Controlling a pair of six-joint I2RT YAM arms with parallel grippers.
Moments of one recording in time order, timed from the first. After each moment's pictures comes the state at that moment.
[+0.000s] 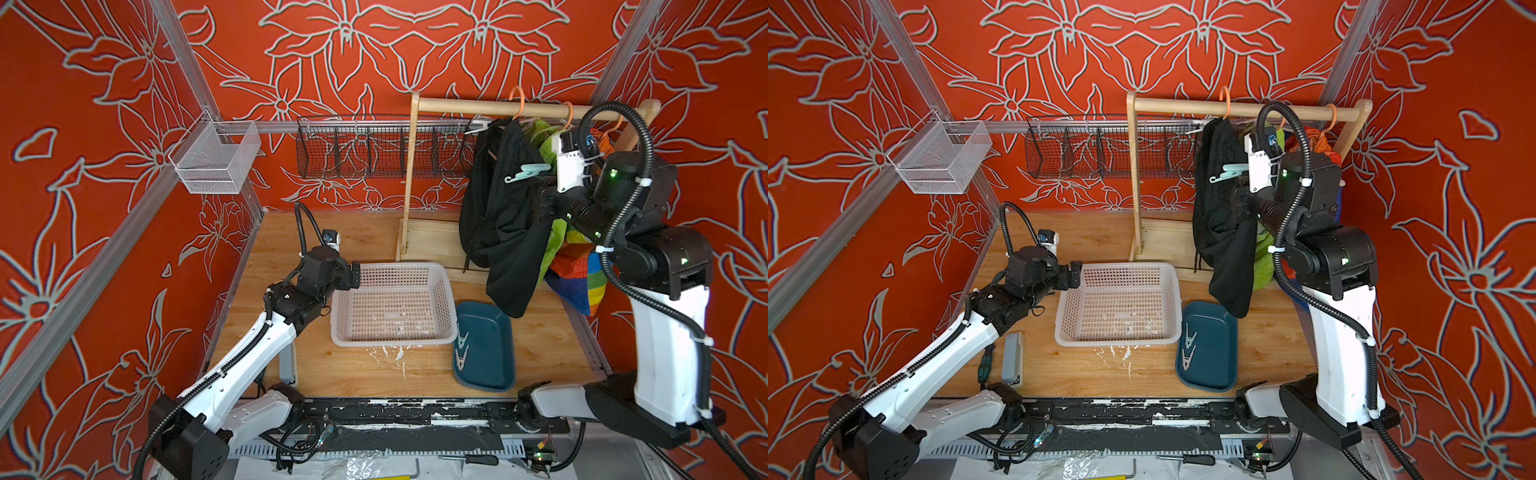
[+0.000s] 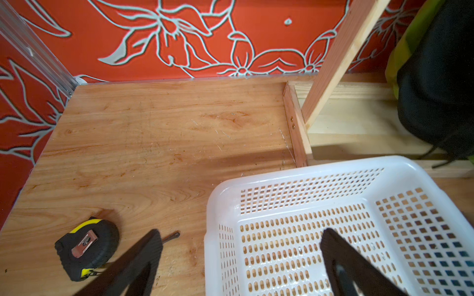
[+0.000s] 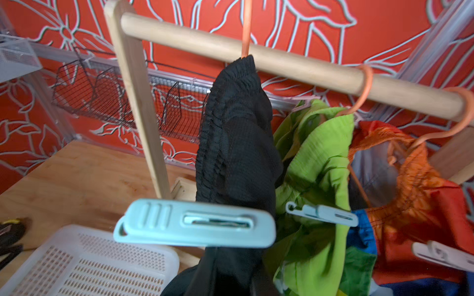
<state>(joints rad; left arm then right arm) -0.41 1.08 0.98 -0.44 -0.26 -0.24 0.30 1.36 2.23 -1.14 0.09 -0.07</state>
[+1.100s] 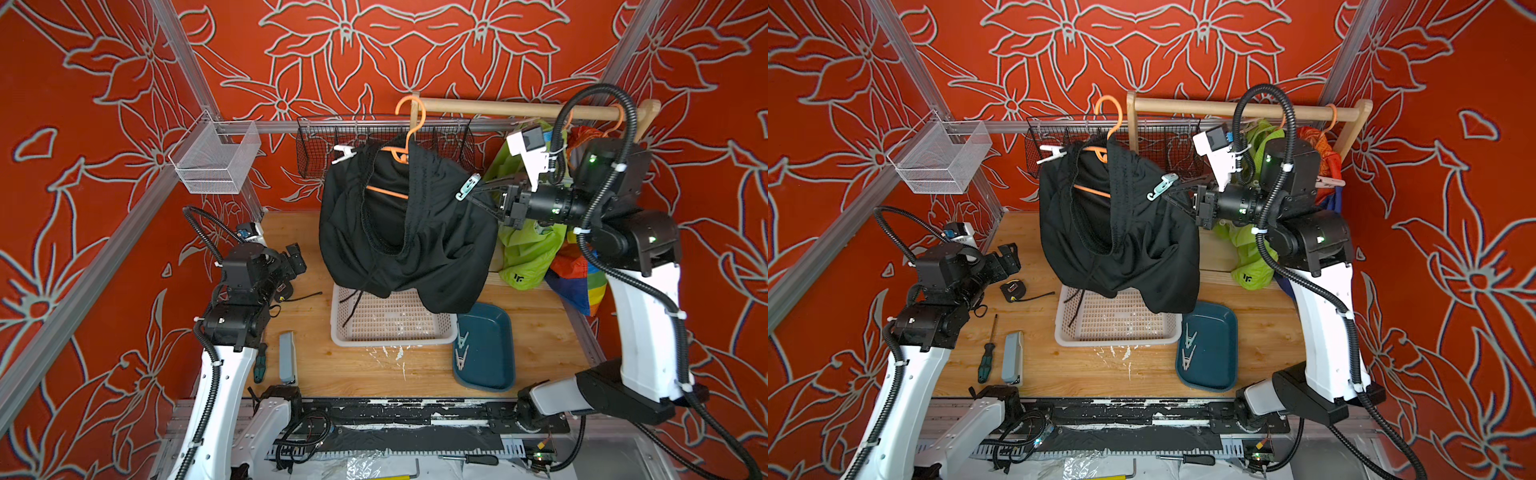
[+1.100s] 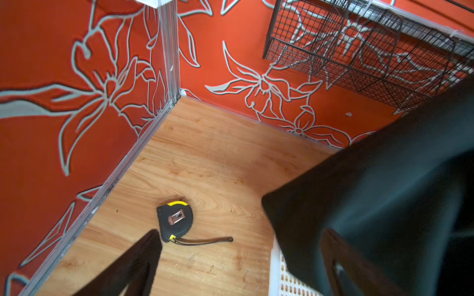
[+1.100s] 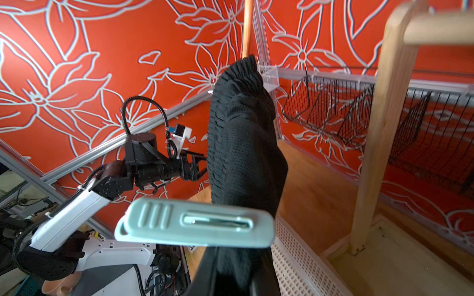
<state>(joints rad) 0.03 0.85 1.11 -0.67 -0.13 -0.32 0.31 1.41 2.09 -0.91 -0.82 0.17</state>
